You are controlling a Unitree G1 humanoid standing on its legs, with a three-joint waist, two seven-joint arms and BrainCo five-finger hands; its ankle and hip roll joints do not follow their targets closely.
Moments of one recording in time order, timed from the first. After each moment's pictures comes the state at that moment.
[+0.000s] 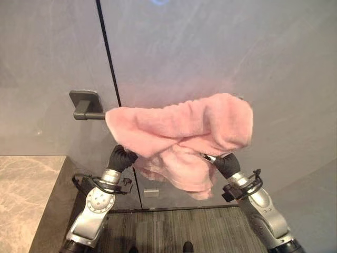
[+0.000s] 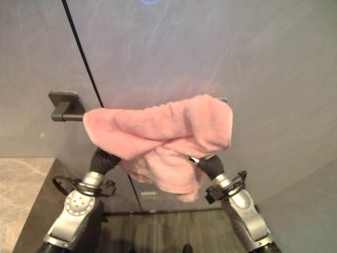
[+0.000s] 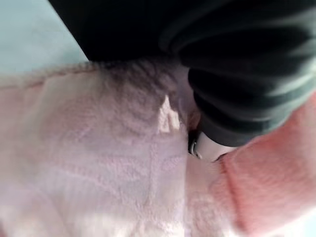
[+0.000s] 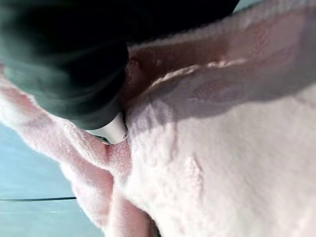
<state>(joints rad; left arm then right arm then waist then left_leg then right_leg) 0.07 0.42 -0.21 -0.14 -0.04 -0.28 0.20 0.02 -0.44 0.30 -0.18 0.56 -0.15 0.15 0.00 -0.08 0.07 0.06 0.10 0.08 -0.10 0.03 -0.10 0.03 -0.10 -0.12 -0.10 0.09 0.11</state>
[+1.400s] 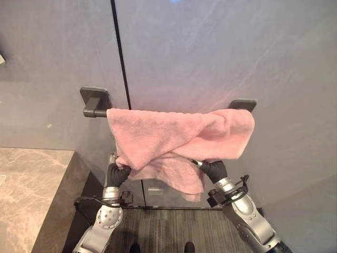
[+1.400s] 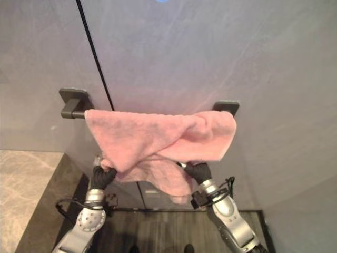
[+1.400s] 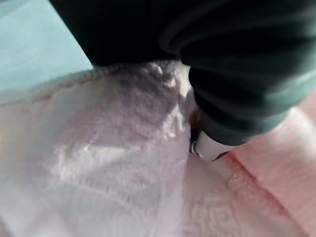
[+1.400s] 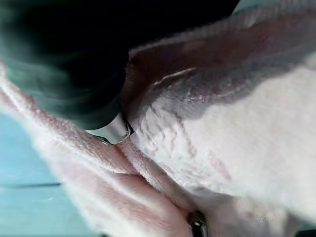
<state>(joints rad) 0.13 0.39 -0.22 -0.12 0.14 -0.29 0.55 0.01 -0.43 0.47 -0.26 0.49 -0.22 -0.03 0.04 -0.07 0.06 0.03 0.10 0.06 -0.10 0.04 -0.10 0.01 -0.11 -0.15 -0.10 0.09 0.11</state>
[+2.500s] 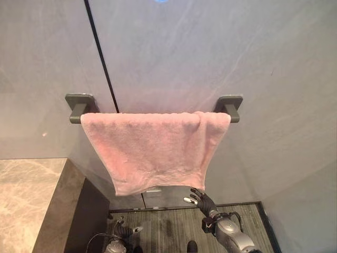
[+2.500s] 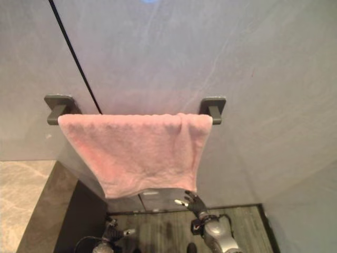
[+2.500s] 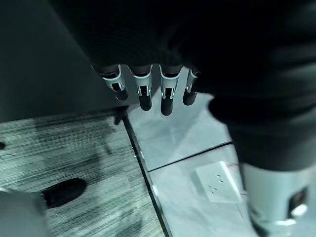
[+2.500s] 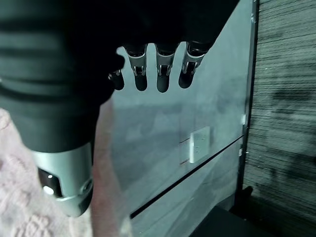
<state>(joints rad) 0.01 0.19 -0.30 1.09 -0.07 -0.04 0.30 0.02 -0.23 0.49 0.64 0.55 -0.06 -0.04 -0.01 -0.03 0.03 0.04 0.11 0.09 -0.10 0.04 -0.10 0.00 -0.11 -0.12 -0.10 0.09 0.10</state>
